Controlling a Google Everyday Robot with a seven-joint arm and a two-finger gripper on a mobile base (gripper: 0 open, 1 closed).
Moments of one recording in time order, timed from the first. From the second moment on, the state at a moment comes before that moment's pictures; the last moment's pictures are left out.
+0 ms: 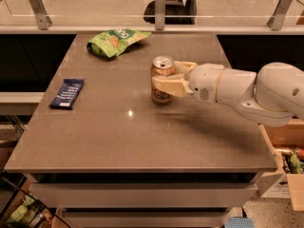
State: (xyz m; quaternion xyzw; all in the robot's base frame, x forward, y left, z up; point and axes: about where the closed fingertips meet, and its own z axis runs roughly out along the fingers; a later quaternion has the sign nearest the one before) arm 0.570 -0.045 0.893 -0.37 0.67 0.30 0.56
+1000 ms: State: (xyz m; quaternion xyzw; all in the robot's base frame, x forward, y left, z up) arm 0.611 -0.049 0.927 -0.39 0.67 0.29 0.56
